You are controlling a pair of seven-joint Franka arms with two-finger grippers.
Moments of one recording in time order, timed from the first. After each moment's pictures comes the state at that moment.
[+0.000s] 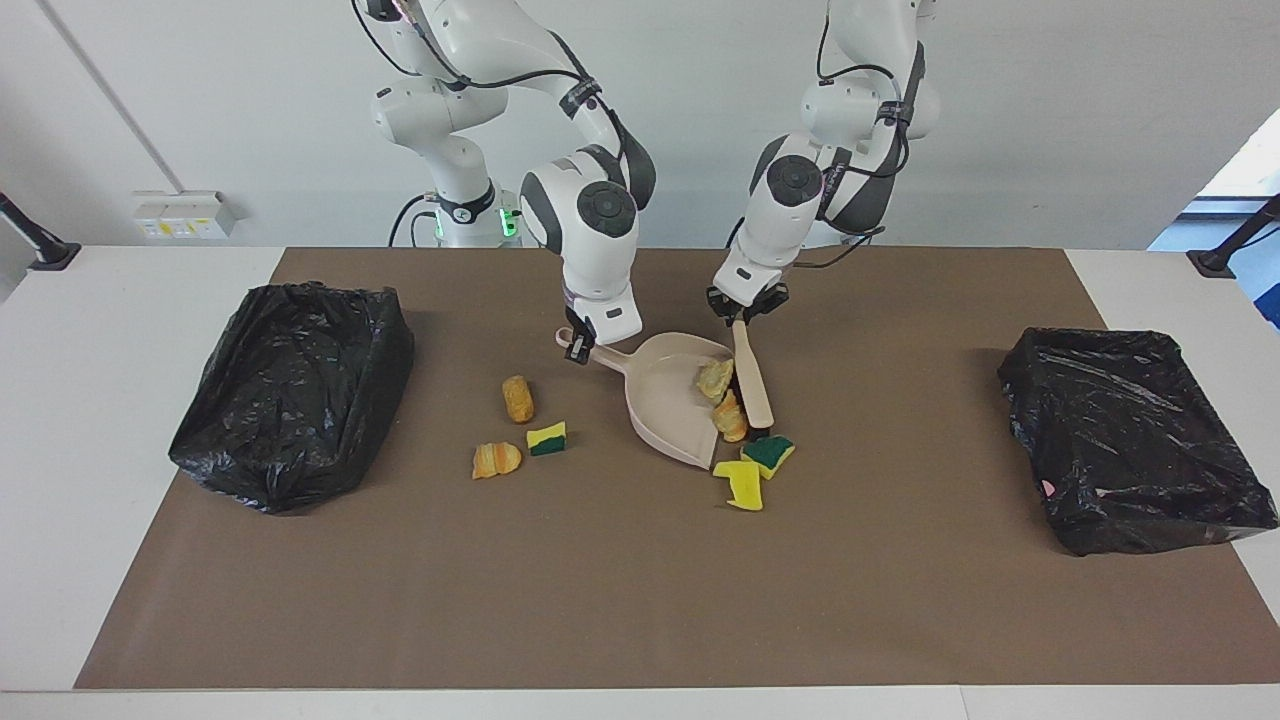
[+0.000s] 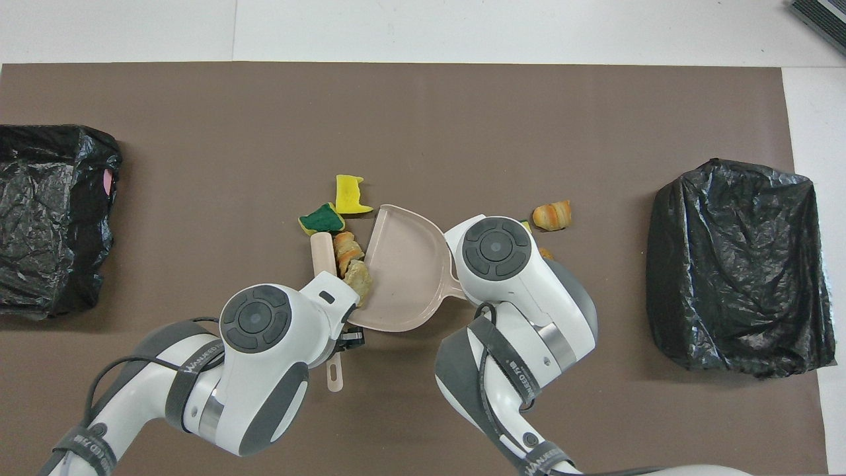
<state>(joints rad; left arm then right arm) -0.15 -0.02 -0.48 -2.29 -0.18 2.19 -0.51 0.49 0.21 0.06 -1.96 -0.07 1.99 -0.65</state>
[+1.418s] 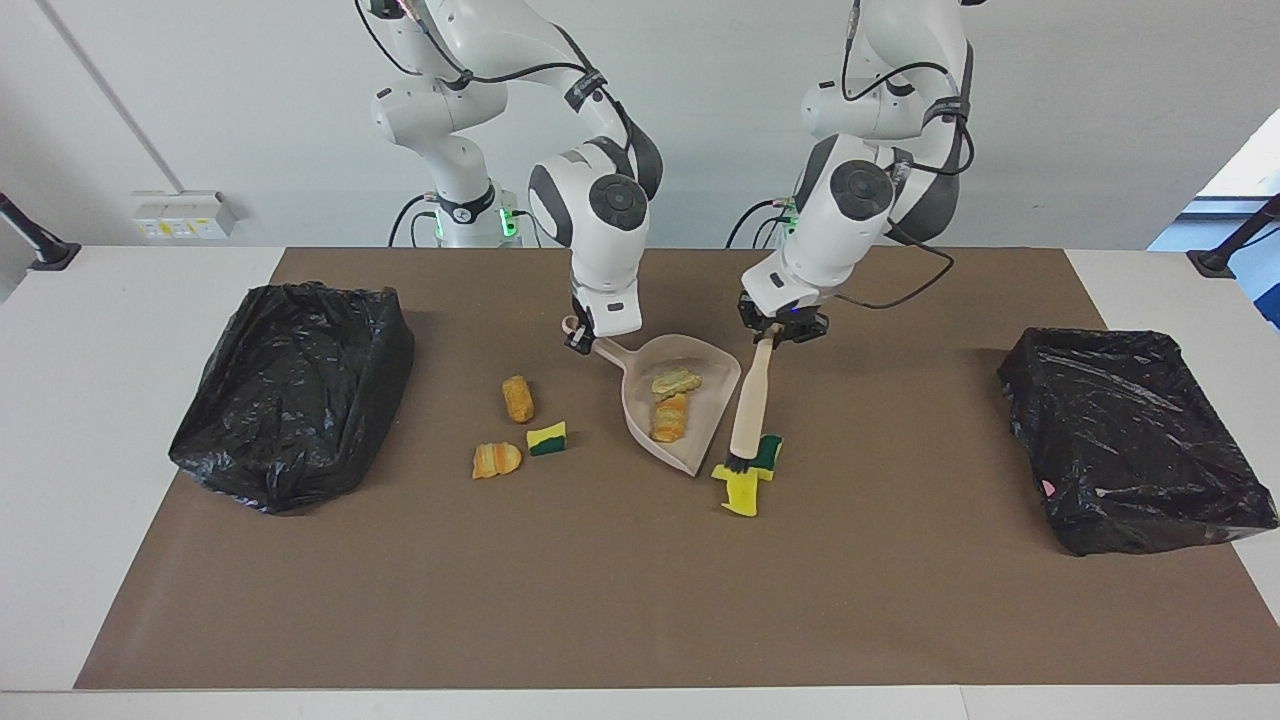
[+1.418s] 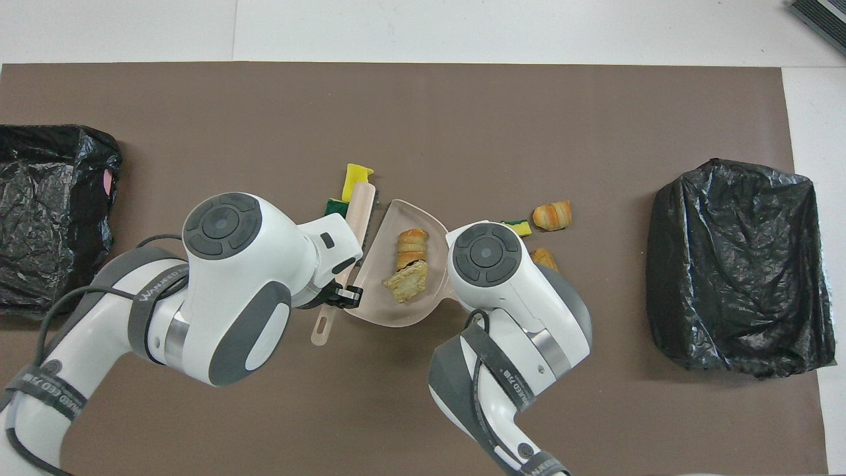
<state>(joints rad) -0.07 0.08 -0.35 -2.01 -0.13 1.99 0.02 0.51 0.20 0.06 -1.96 -0.07 1.95 -0.45</state>
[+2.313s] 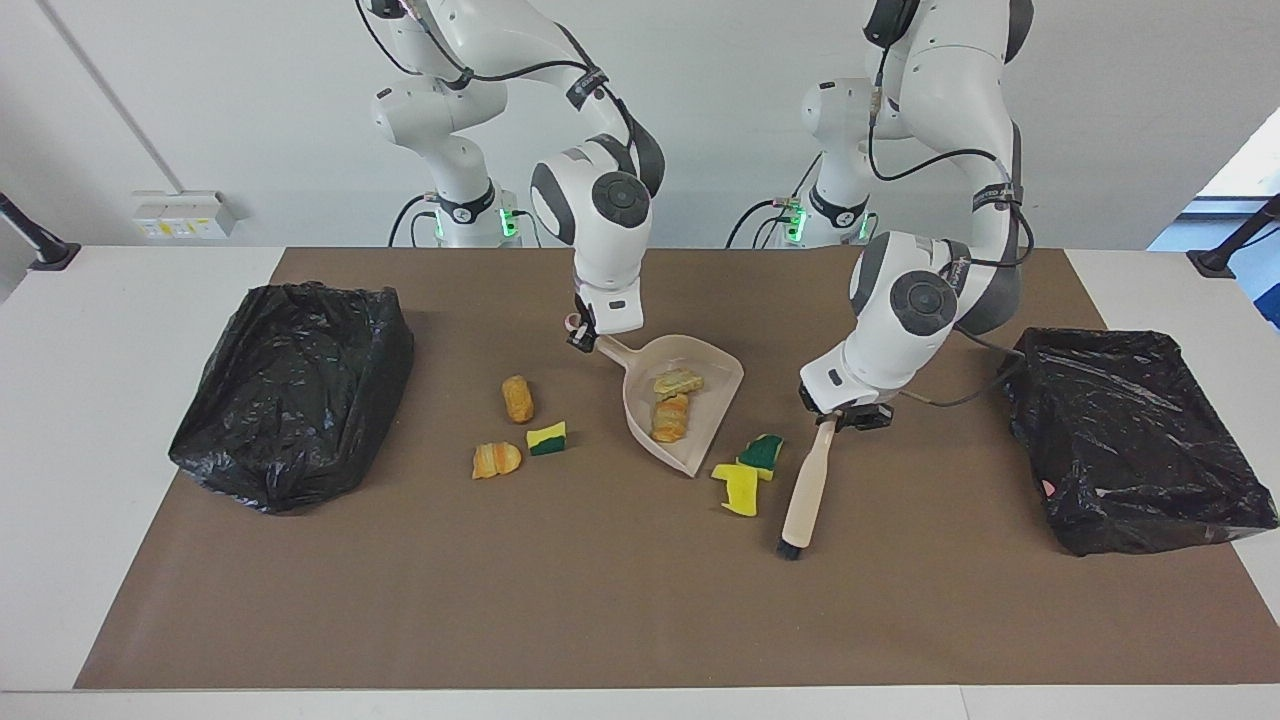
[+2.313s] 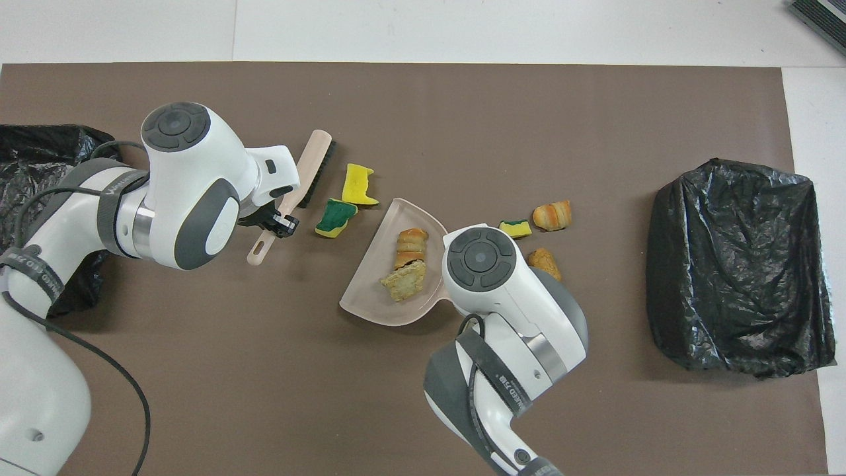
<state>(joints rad) -0.06 0.38 -0.29 -1.75 0.07 1.99 0.13 0.52 0.20 0.06 -1.96 -0.07 1.95 -0.44</state>
